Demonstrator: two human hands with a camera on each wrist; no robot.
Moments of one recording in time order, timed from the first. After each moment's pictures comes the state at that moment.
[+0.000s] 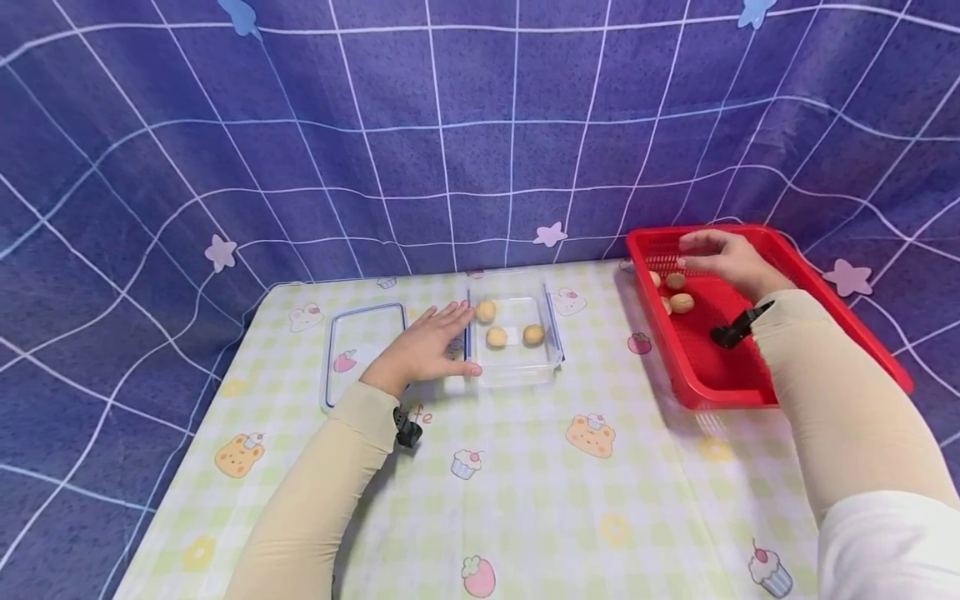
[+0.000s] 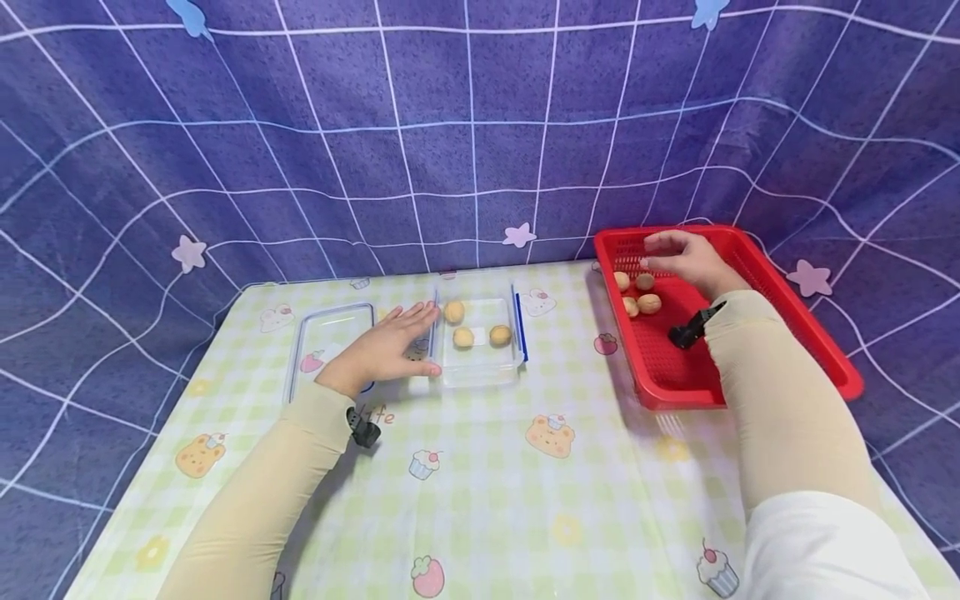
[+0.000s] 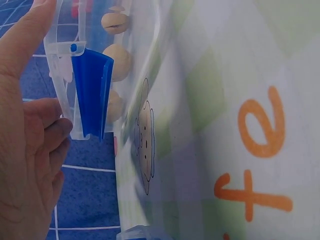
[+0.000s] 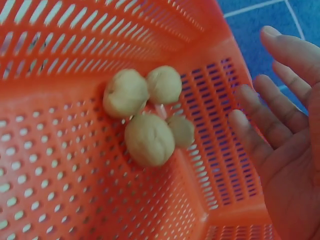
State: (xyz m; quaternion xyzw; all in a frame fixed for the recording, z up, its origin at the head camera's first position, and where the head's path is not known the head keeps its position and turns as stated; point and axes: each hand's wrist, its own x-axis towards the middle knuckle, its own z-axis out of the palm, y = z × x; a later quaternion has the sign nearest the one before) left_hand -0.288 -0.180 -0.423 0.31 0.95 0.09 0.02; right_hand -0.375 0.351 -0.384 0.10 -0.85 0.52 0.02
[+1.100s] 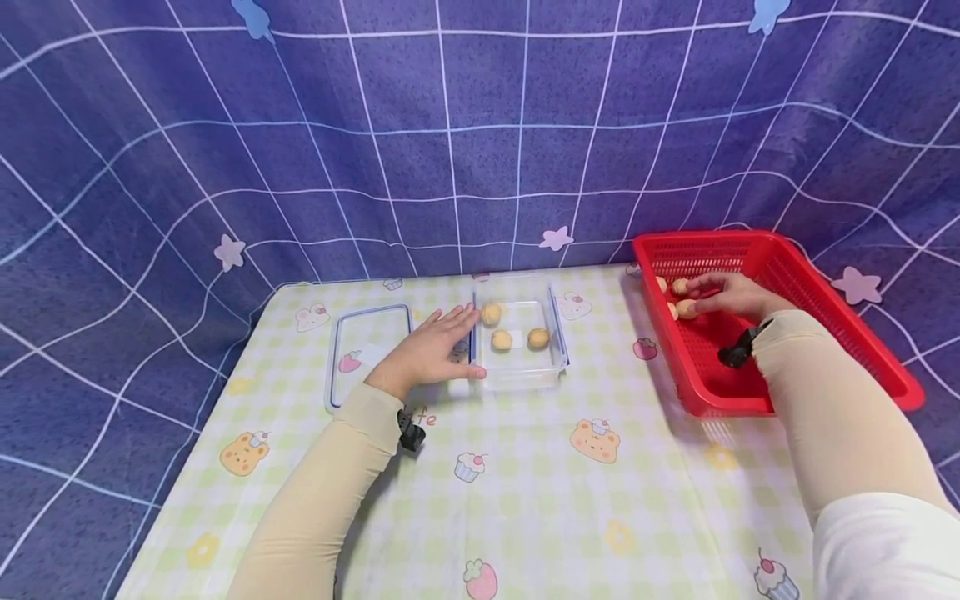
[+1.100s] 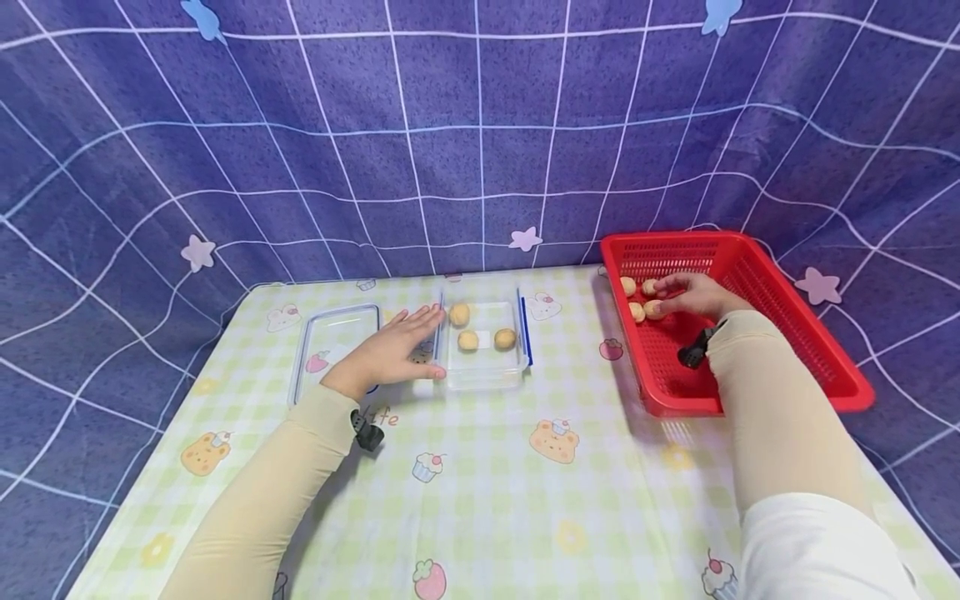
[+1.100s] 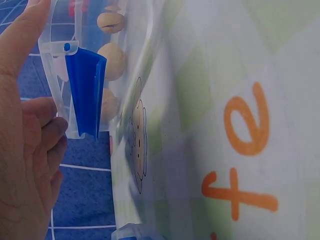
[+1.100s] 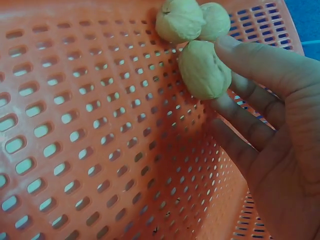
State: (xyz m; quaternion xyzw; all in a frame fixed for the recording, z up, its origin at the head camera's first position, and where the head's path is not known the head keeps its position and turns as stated) left_hand -0.285 -0.181 -0.426 0.31 0.95 0.10 0.02; right_hand -0.378 0.370 -0.424 0.11 -0.90 0.41 -0.12
